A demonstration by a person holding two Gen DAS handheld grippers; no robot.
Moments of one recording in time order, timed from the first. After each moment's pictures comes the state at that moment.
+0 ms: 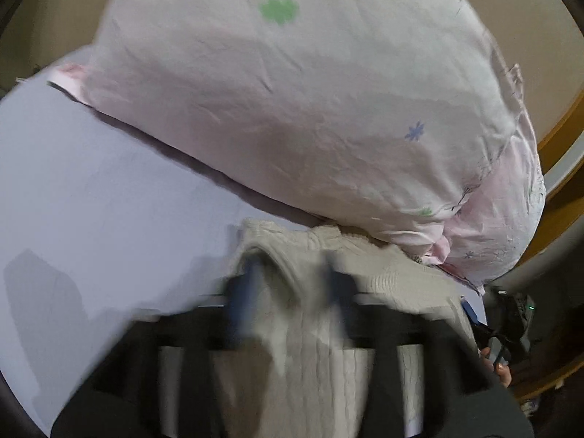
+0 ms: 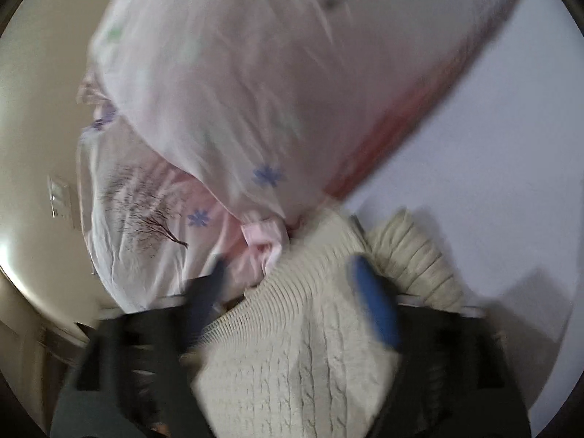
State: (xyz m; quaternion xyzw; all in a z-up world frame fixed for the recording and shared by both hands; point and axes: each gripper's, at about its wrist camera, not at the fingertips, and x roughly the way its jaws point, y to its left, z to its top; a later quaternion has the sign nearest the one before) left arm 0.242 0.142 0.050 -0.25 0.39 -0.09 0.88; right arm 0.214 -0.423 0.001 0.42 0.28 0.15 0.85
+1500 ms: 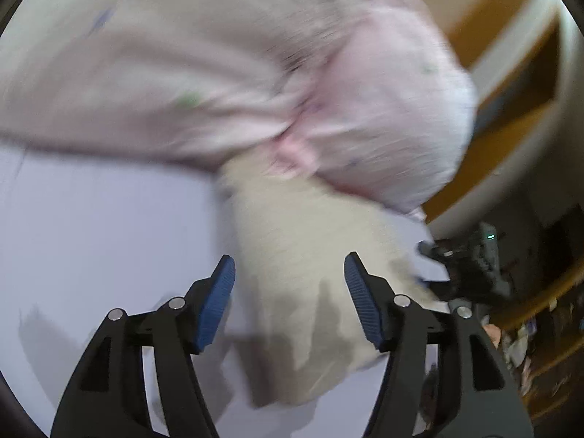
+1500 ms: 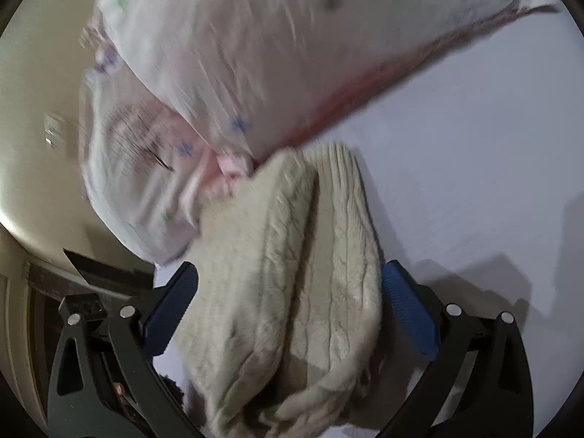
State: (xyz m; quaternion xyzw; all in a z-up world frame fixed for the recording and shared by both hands) left arm 0.182 -0.059 0.055 -0.20 0.44 -0.25 0.84; right arm 0.222 -0.461 -0.009 0.34 0.48 0.22 0.78
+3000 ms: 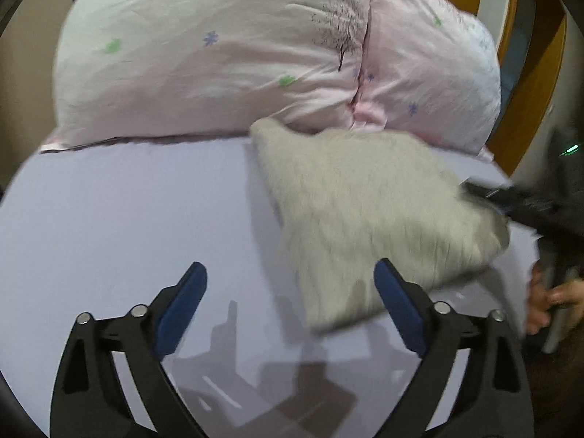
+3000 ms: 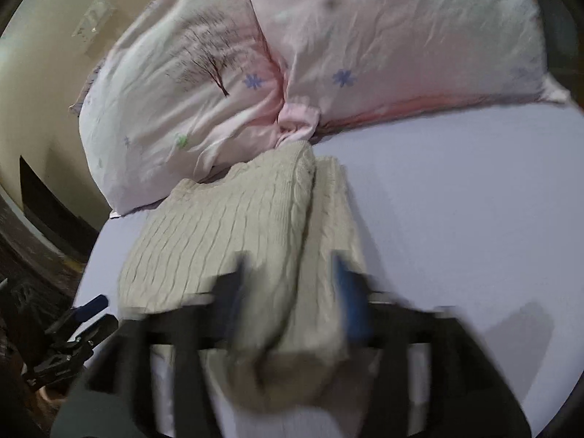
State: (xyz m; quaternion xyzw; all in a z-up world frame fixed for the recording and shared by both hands) left arm 0.063 -0.028 0.048 -0.01 0.40 -0.11 0.91; right arm 0.103 -0.356 0.027 0.14 0.36 0.15 0.91
